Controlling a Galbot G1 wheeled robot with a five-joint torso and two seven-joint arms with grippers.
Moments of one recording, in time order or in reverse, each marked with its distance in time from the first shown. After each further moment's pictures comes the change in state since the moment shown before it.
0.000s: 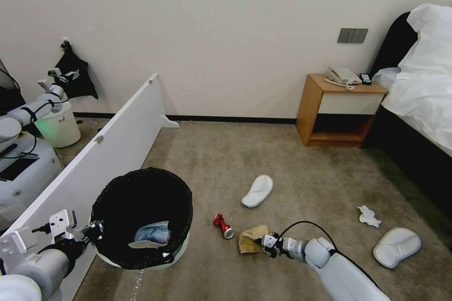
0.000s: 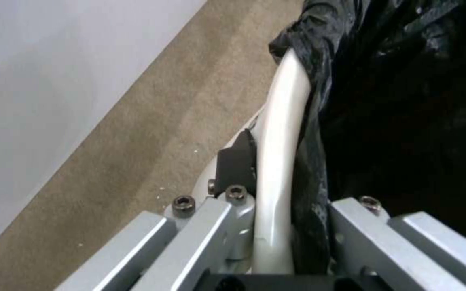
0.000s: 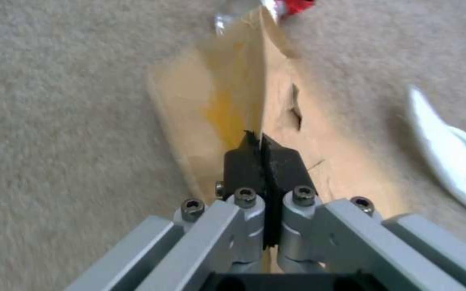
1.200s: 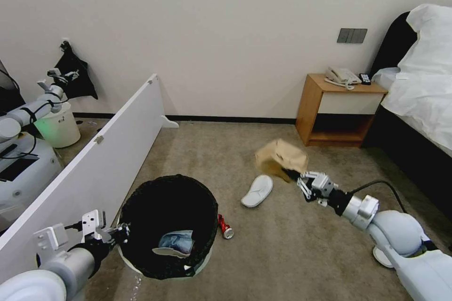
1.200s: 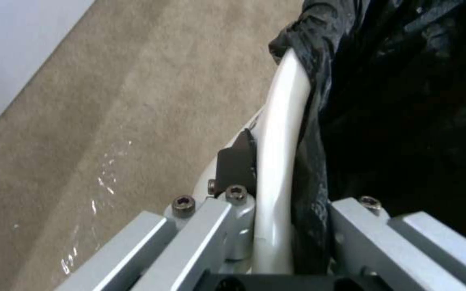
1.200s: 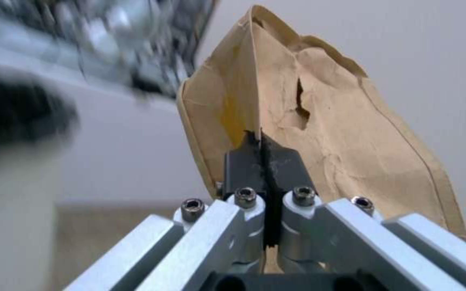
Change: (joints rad) left arm -0.023 0.057 0.164 -0.002 -0.017 0.000 0.002; right arm -0.323 -0.333 0.417 0.990 0.731 -0.108 0.027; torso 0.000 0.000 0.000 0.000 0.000
